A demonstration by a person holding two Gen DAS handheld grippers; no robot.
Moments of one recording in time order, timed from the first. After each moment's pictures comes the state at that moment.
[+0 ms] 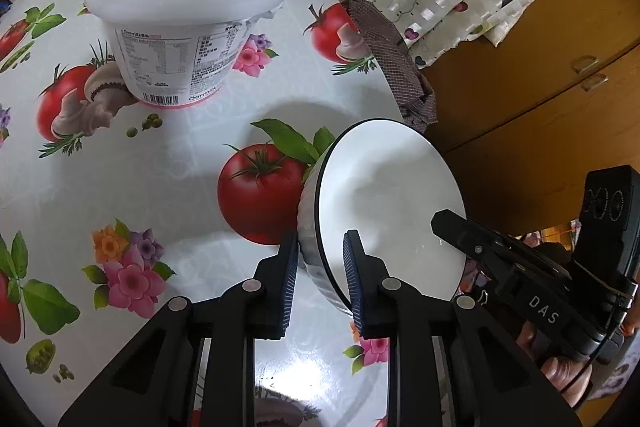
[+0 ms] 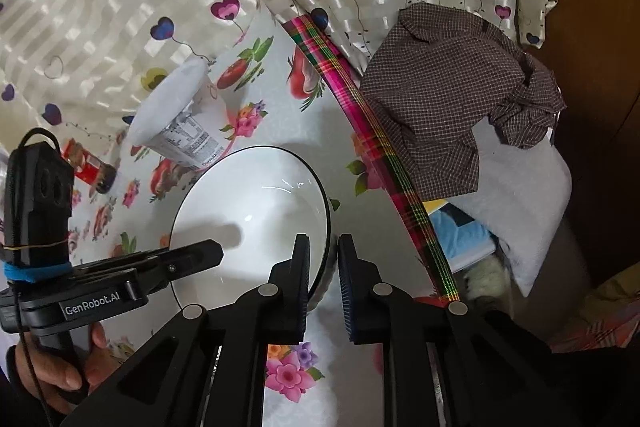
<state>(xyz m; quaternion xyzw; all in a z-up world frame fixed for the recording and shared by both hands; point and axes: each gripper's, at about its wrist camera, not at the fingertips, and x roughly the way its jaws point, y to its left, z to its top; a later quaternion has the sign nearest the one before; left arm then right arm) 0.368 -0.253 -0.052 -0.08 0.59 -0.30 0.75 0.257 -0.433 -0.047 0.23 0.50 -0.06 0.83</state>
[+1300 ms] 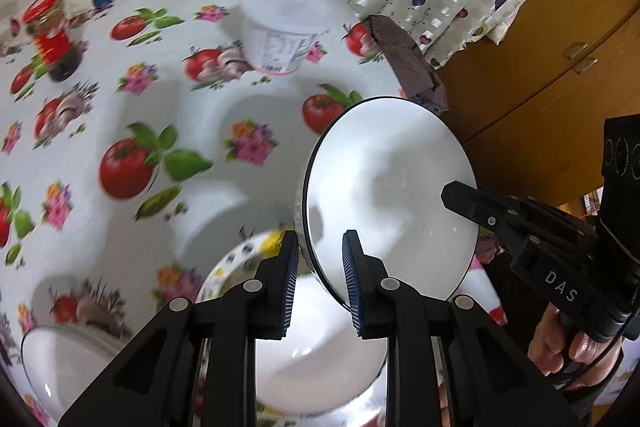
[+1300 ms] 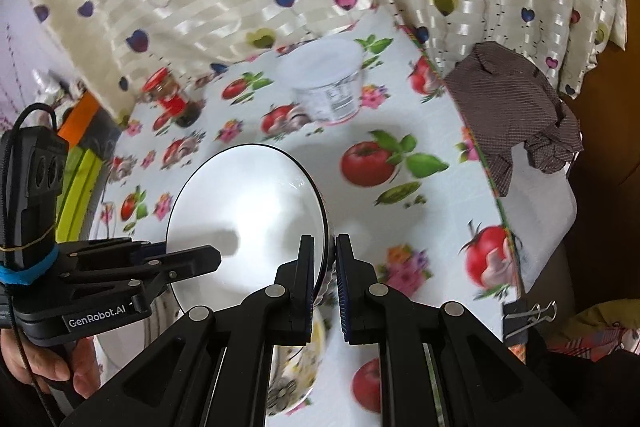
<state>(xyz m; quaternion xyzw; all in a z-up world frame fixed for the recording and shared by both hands) 0.252 -0.146 0.037 -0.04 0.57 -0.24 0.78 0.201 -0.307 0.046 0.15 0.51 0.03 0.85</state>
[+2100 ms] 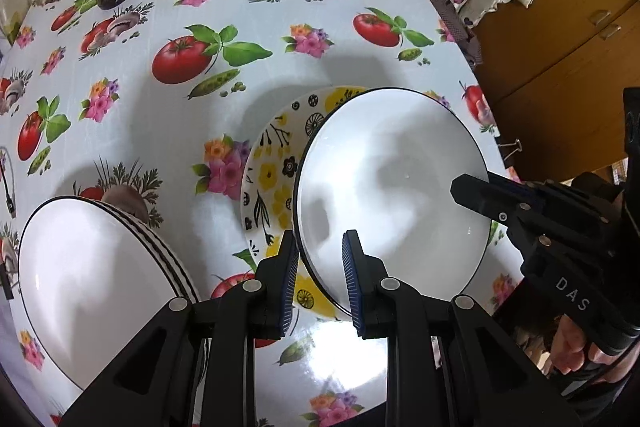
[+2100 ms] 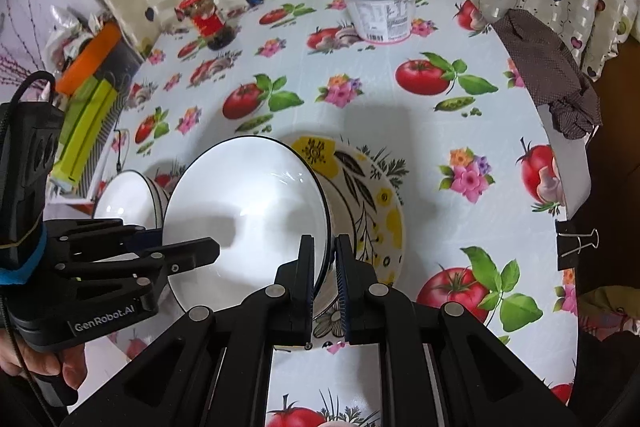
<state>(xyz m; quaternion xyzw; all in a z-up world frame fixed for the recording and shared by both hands) 0.179 -0.106 0.001 0.00 0.62 -0.19 0.76 0.149 -0.236 0.010 0.12 0.56 0.06 0.82</state>
